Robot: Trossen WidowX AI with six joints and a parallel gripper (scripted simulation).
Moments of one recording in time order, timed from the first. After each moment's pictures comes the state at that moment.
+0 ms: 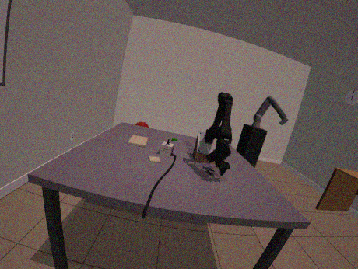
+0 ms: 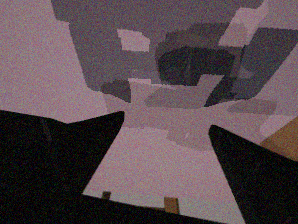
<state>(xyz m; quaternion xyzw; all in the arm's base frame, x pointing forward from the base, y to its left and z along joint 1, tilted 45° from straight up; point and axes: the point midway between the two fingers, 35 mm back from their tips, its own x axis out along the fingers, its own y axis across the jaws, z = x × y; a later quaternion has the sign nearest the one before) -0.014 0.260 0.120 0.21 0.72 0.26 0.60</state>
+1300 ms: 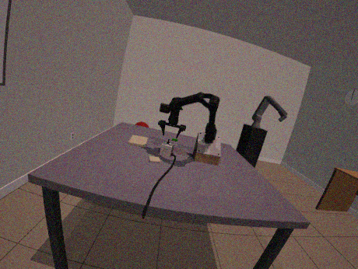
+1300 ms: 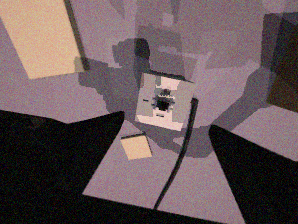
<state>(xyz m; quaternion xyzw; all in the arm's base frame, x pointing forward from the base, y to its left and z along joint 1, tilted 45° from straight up) 0.294 0.013 0.059 0.70 0.59 -0.33 0.23</state>
